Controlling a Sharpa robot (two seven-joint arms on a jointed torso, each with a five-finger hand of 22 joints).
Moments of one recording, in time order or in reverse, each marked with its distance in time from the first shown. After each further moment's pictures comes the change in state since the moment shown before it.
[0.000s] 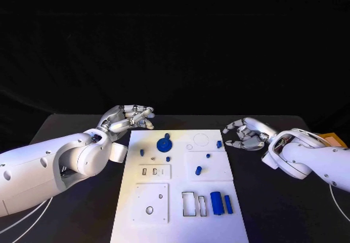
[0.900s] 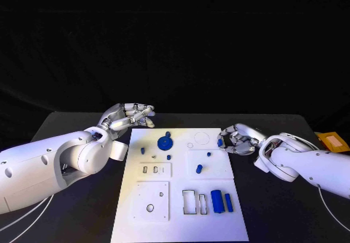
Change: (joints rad) left arm -0.001 -0.003 0.000 0.000 0.000 0.003 0.000; left_hand 0.000 0.000 0.000 0.000 0.000 0.000 0.000 0.000 0.000 0.000 0.000 0.000 0.000 0.000 0.000 0.000 0.001 0.000 0.000 0.000 0.000 0.000; right arm -0.048 0.081 0.000 -0.061 -0.036 0.004 -0.019; right_hand 0.007 0.007 0.000 0.000 0.000 0.037 0.010 0.002 0.009 0.011 0.011 0.004 0.014 0.000 0.008 0.000 0.000 0.000 0.000 0.008 0.000 0.000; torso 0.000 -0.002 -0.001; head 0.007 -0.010
